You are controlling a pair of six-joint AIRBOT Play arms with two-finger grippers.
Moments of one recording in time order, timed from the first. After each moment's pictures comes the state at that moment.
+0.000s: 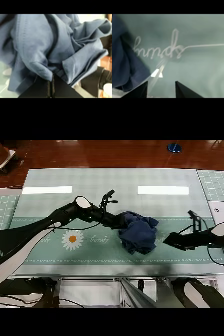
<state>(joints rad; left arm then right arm) -0.57 -1.59 1.08 0.41 -0.95 -1.17 -0.24 -0.93 0.48 -1.08 1.18 1.37</state>
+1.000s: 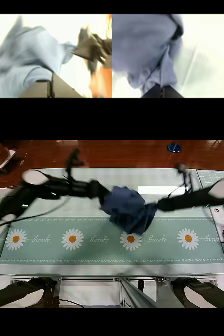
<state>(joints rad) -0.25 -1.26 1.18 0.41 -0.97 -1.14 0.07 -1.10 1.15 -1.04 1.18 1.30</state>
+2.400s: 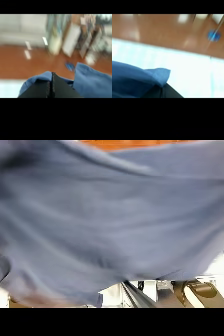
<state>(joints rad) 0.43 -0.40 1.23 0.69 -1.07 -1.32 0.07 -0.66 1.64 -1.53 1.45 1.47</state>
